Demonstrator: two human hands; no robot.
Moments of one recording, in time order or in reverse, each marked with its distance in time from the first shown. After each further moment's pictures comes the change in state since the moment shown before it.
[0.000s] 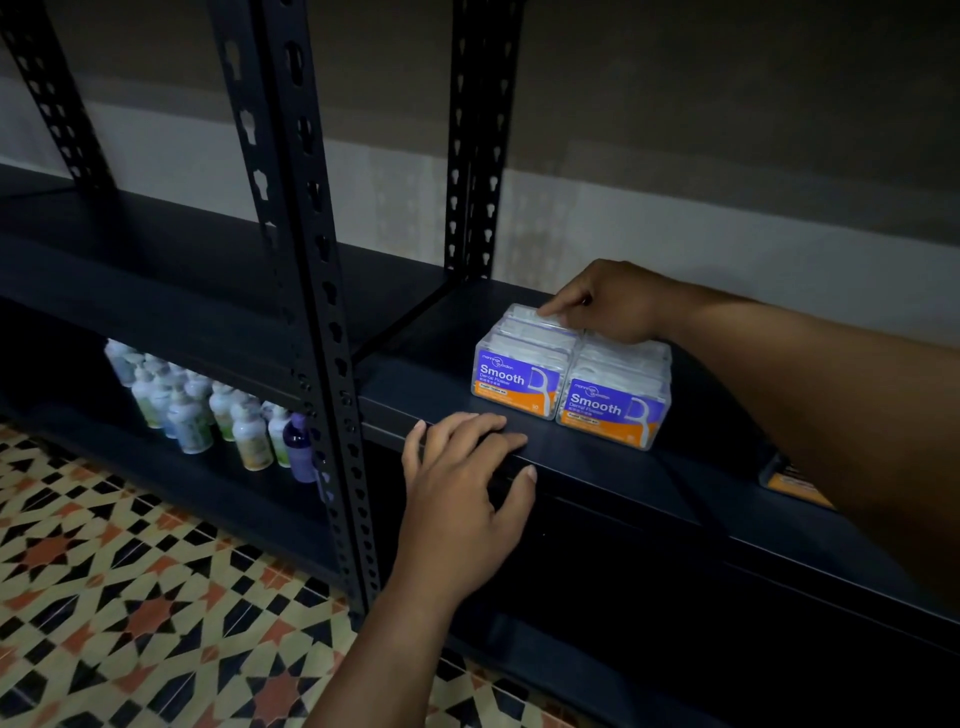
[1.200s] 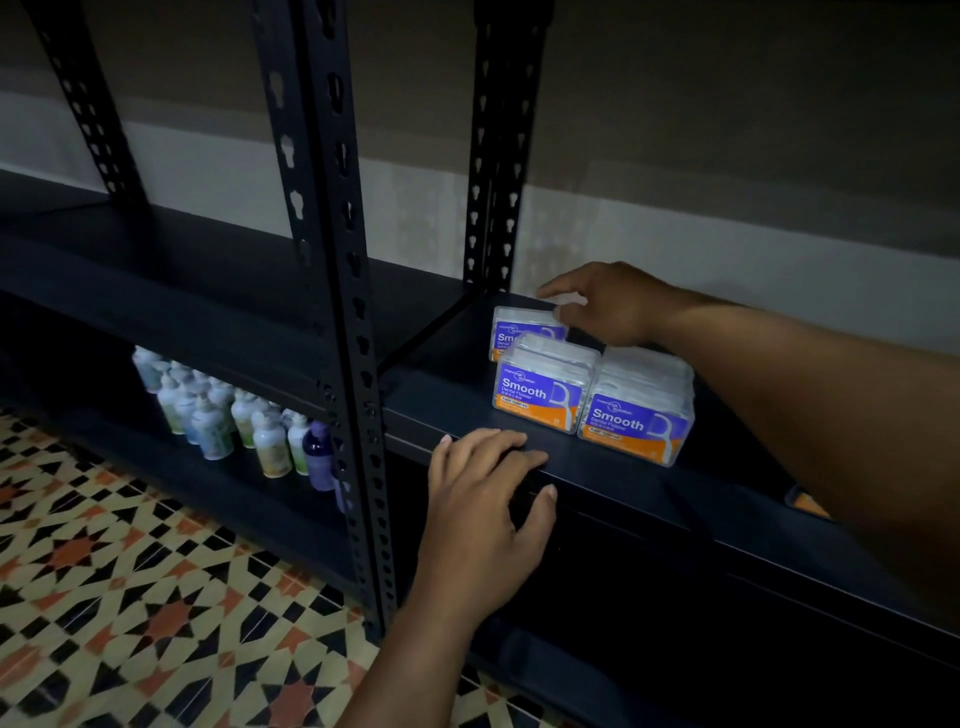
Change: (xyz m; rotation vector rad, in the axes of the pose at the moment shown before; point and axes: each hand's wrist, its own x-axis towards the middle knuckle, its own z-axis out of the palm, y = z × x) left_hand -0.003 -0.004 -0.002 -0.035 0.006 0.027; right_hand 0.012 -0.024 -0.003 -0.094 0.036 -0.005
